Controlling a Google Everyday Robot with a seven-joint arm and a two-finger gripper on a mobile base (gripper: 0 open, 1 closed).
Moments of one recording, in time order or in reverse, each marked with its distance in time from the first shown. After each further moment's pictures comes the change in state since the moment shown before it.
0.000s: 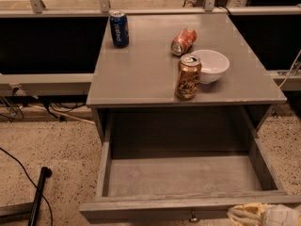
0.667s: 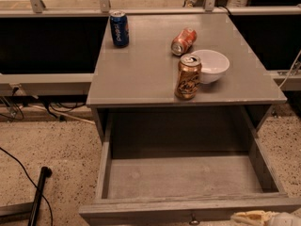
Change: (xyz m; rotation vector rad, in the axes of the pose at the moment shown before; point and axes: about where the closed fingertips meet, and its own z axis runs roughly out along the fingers) arm 0.000 0.019 -0.013 -0.030 0.021 -0.007
